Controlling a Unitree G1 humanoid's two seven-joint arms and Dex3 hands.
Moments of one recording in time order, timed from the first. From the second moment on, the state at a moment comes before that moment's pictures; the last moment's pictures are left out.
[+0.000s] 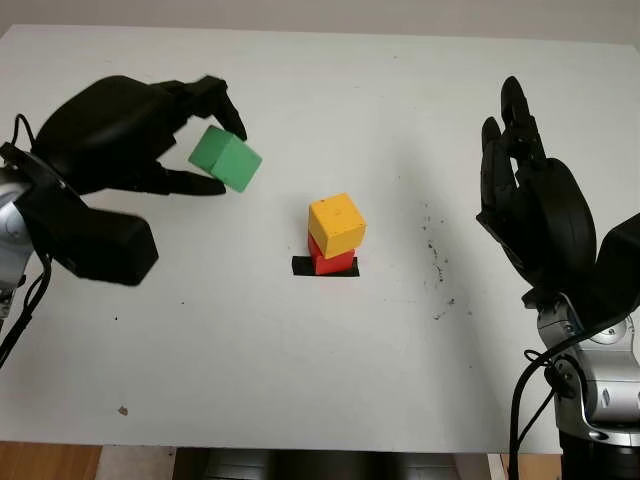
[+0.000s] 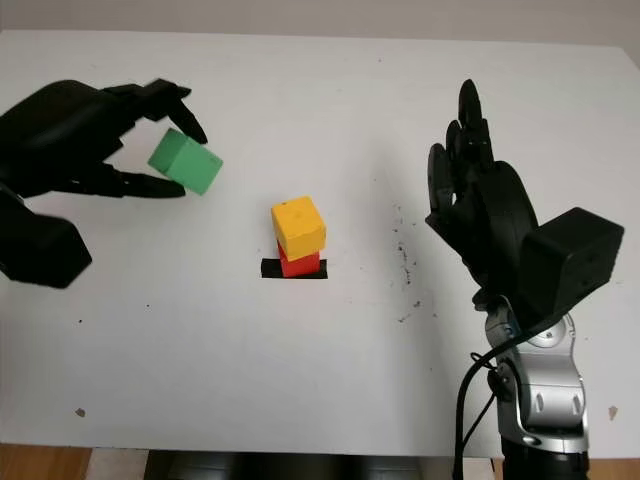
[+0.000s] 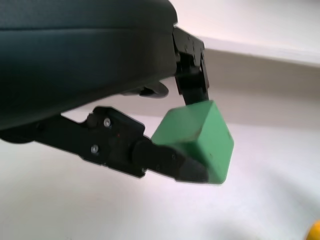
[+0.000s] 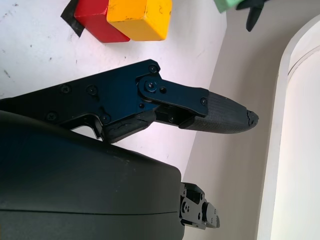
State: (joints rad) left arm -0.67 0.81 0.00 0.15 0.29 -0.31 -0.38; right arm -0.21 -0.28 -0.17 -0.31 0.16 0.27 0.17
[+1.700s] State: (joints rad) left arm -0.90 0.40 -0.01 0.49 -0.22 -0.08 -0.91; right arm -0.21 -0.25 -0.15 -0.28 0.14 0.25 0.15
